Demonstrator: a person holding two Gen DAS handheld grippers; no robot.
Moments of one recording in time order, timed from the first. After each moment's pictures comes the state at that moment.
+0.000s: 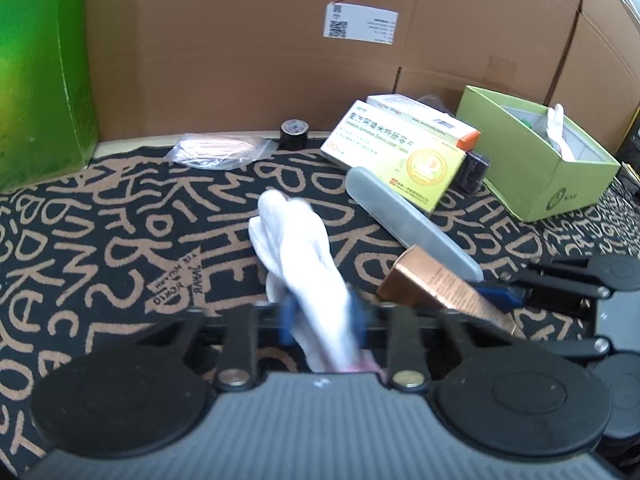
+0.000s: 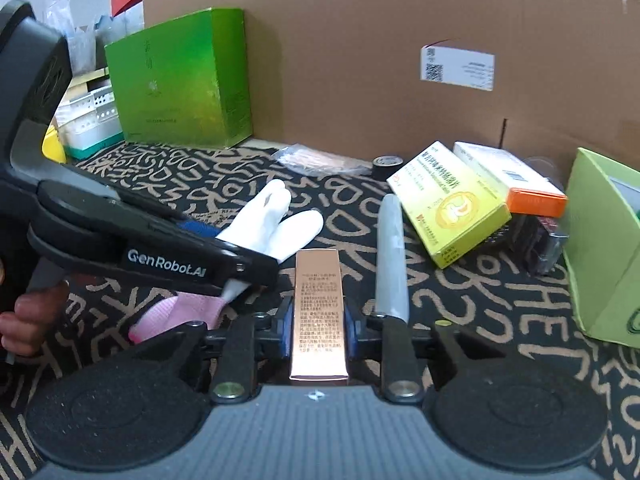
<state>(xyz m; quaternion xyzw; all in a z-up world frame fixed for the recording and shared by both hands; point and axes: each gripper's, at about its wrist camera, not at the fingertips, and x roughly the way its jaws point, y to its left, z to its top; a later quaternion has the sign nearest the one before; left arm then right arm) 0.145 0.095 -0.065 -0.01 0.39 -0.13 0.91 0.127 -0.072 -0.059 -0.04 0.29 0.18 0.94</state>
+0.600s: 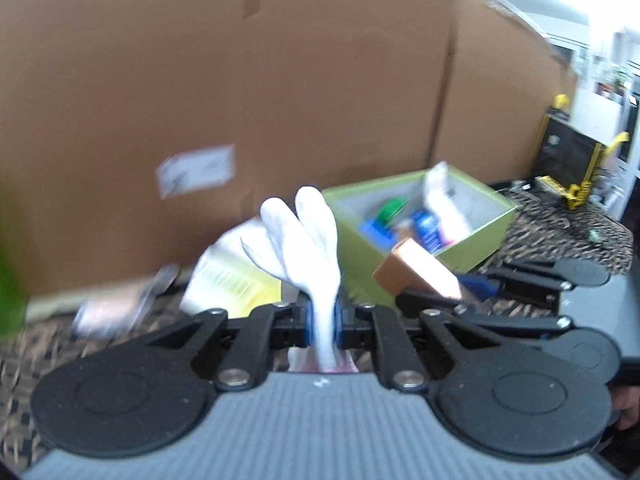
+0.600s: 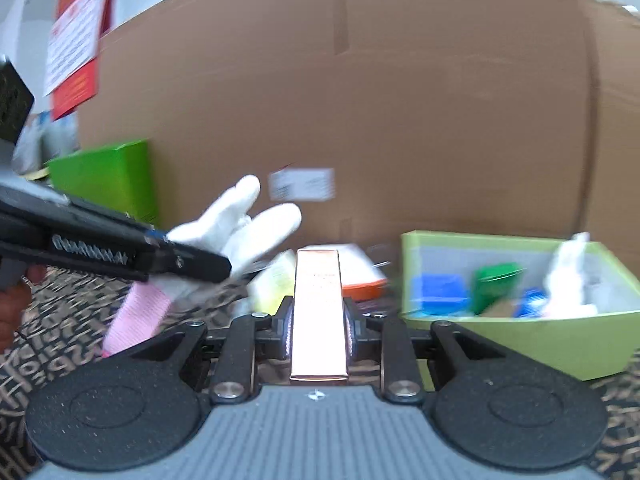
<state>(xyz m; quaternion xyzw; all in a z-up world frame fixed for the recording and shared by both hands) 0.145 -0.020 0.049 0.05 0.28 -0.25 0.93 0.093 -0.198 0.011 0.00 0.17 0.06 0.98</state>
